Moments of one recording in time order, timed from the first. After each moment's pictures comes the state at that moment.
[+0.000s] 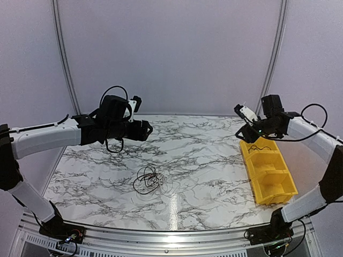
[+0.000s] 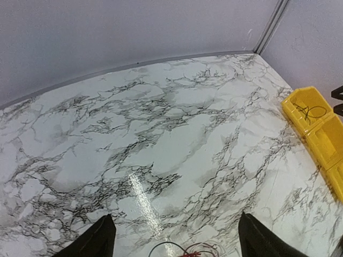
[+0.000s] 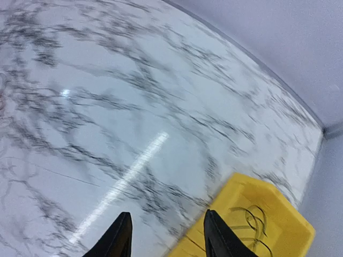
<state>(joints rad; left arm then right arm) -0.76 1.54 1.20 -0.21 -0.14 -0.32 0.10 1.39 1.15 -0.60 -0.20 -0.47</state>
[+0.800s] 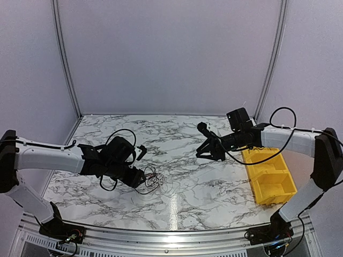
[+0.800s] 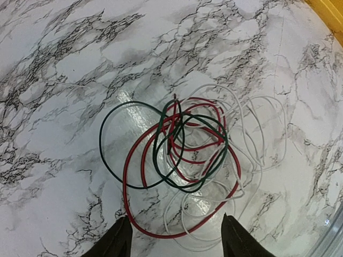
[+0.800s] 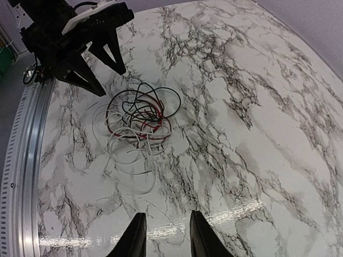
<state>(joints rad) -0.91 1.48 0.85 -0.30 -0.05 -0.29 0.47 1.53 1.03 -0.31 -0.78 -0.51</state>
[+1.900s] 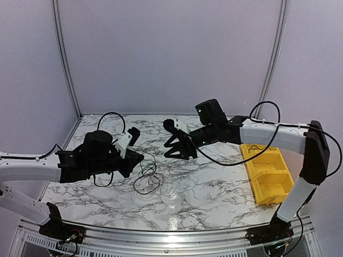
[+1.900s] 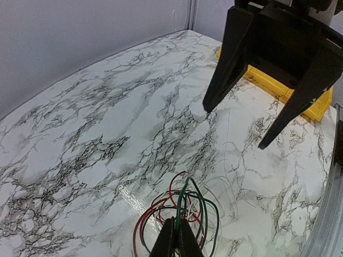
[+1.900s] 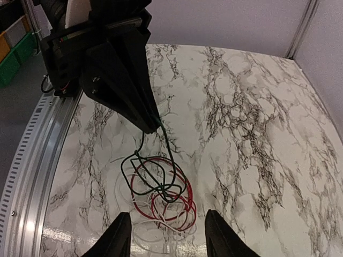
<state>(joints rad) -0.95 1.23 0.72 0.06 -0.10 -0.12 0.76 1.67 1.28 -0.26 -0.70 -0.49</state>
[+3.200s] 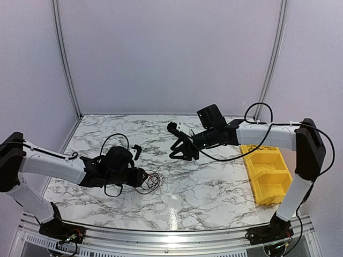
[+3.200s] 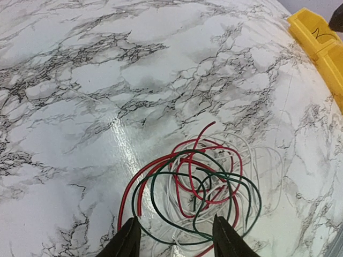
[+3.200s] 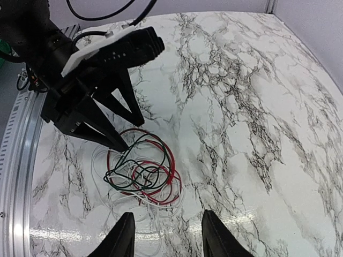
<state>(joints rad) -0.95 1.47 0.67 0.07 -0.17 -0.50 0.71 1.74 1.26 -0.24 -0.64 -0.42</state>
